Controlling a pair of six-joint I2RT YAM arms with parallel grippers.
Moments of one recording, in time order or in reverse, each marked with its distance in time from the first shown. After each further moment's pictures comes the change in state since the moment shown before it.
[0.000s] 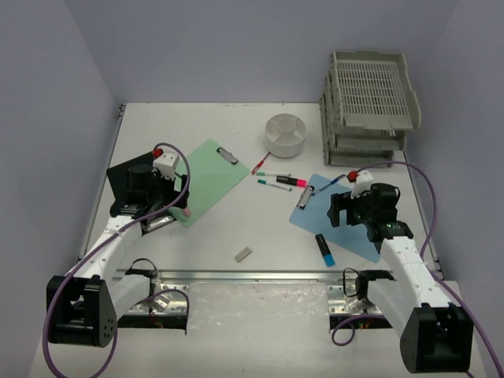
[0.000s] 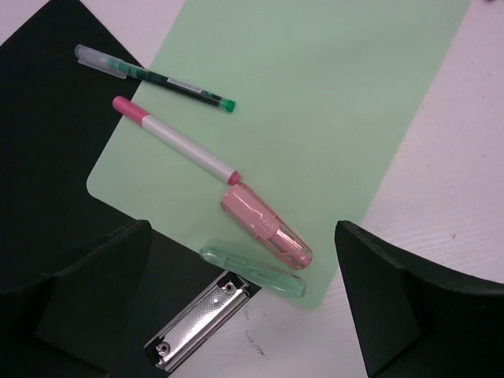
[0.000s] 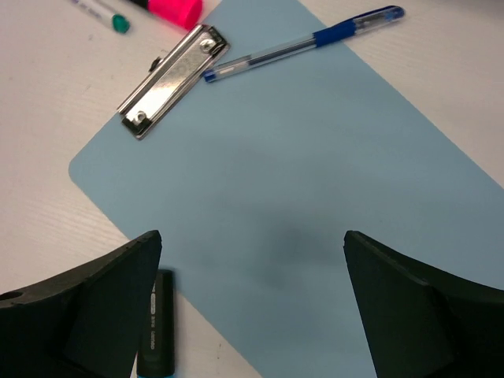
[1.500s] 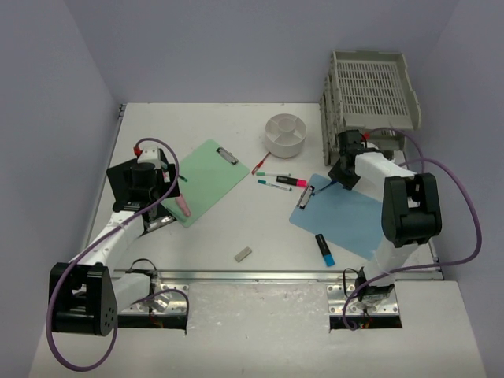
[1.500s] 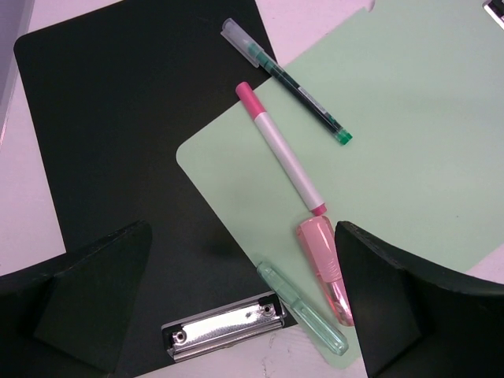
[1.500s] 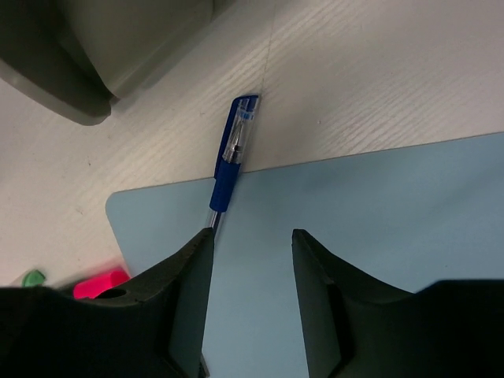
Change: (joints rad) left arm 0.000 0.073 -0.001 0.092 -0.377 -0.240; right arm 0.097 0.910 0.704 -0.237 0.518 0.890
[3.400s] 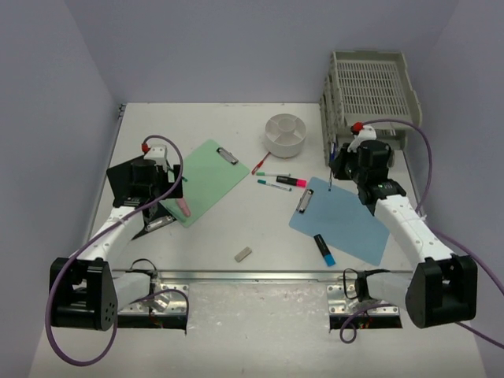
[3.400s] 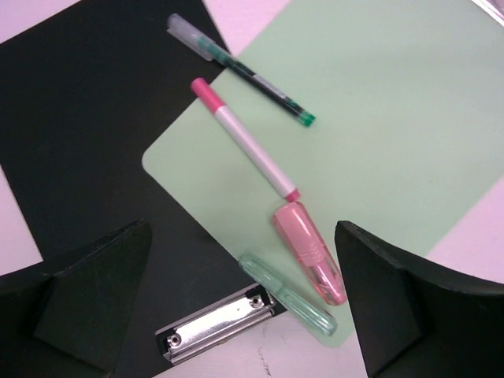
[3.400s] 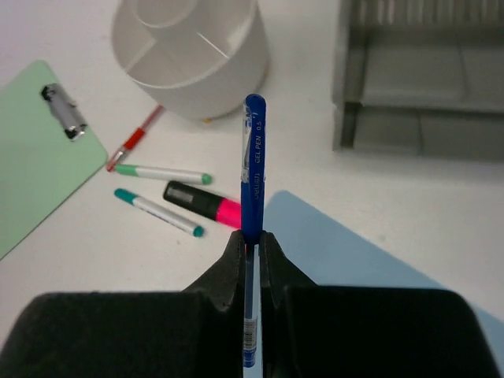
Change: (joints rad) left arm 0.000 0.026 0.045 -0.053 0.130 0.083; right arm 0.045 -0.590 -0.329 0.419 -0.363 -0.562
